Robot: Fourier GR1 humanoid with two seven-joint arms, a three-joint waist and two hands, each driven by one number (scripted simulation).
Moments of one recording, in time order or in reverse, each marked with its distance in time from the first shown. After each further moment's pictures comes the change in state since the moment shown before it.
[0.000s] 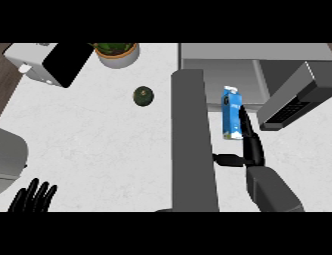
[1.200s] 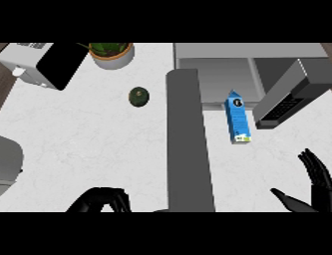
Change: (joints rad) left arm -0.284 -0.041 -0.246 0.215 -0.305 0.024 0.066; right arm 0.517 -0.205 -0.029 -0.475 -0.149 0.242 0.053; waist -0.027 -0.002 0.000
